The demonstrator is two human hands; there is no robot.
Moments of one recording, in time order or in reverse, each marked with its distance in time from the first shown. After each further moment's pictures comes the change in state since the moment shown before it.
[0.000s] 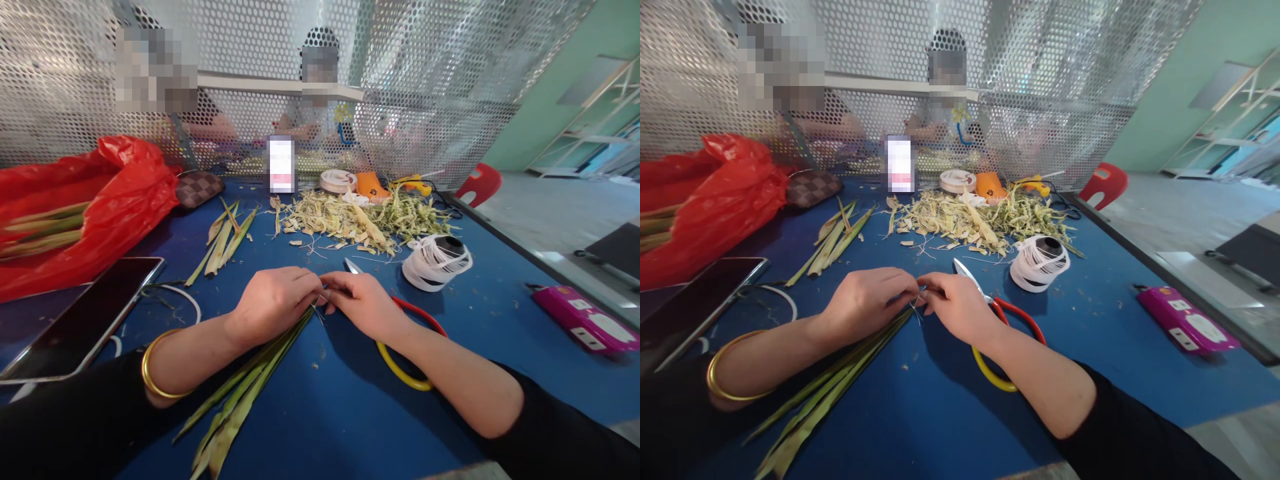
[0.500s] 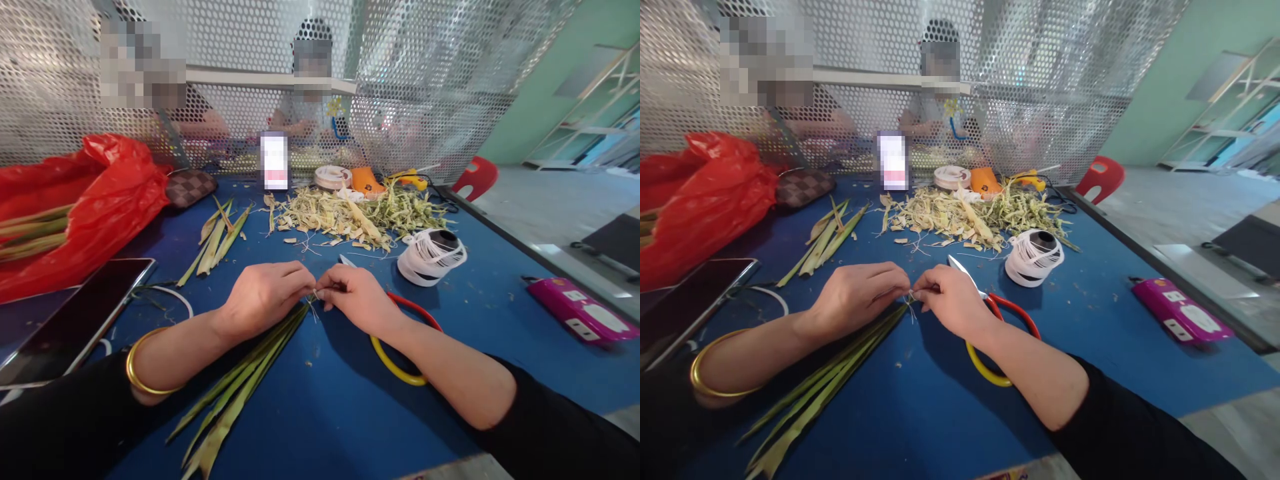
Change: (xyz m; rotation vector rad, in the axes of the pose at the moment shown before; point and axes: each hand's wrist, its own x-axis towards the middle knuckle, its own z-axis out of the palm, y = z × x) left_hand 0.004 -0.001 -0.009 -0.025 -0.052 0.007; right_hand 0.002 0.003 -0.001 -0.049 0.101 0.021
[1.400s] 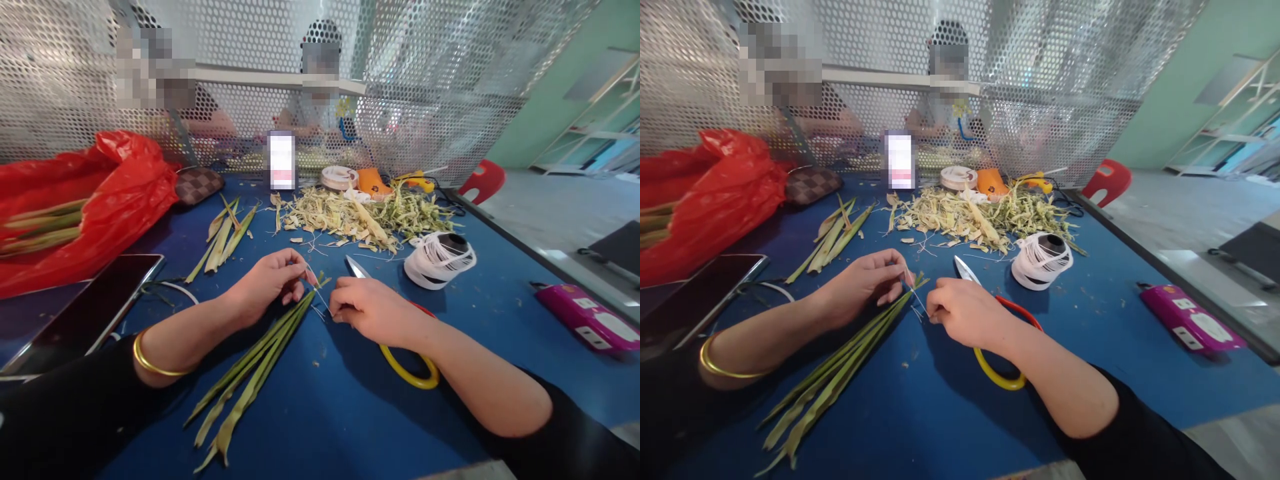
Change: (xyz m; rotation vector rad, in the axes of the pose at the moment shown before) left_hand 0.010 -0.002 0.003 -1.223 0.005 -0.711; right_hand -0.009 -0.013 -0.018 -0.471 -0.305 -0.134
